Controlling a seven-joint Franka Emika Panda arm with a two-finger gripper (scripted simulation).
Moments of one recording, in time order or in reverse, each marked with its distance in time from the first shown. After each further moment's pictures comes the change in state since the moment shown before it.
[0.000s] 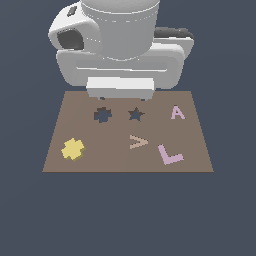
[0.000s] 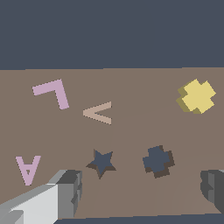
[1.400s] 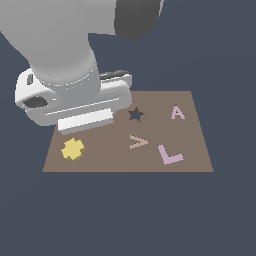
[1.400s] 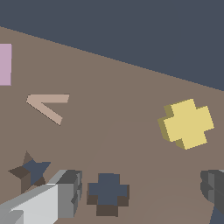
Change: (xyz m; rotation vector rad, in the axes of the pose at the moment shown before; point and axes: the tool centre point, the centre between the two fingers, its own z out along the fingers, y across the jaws) arm 0.024 0.079 0.066 0.013 -0.008 -0.298
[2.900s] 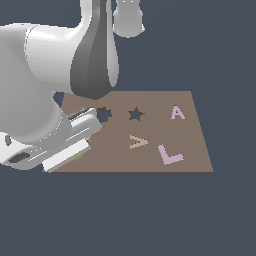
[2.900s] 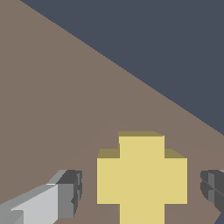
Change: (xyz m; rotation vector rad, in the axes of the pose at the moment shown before) arm 0.031 0.080 0.070 0.012 -0.009 -0.307
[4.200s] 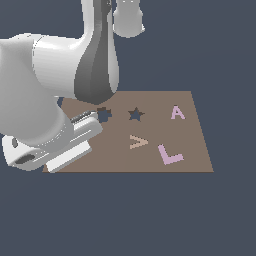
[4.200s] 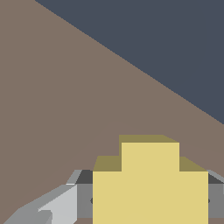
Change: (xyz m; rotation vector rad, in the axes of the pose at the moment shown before) arm -0.001 0.000 0.014 0.002 -0.002 0.005
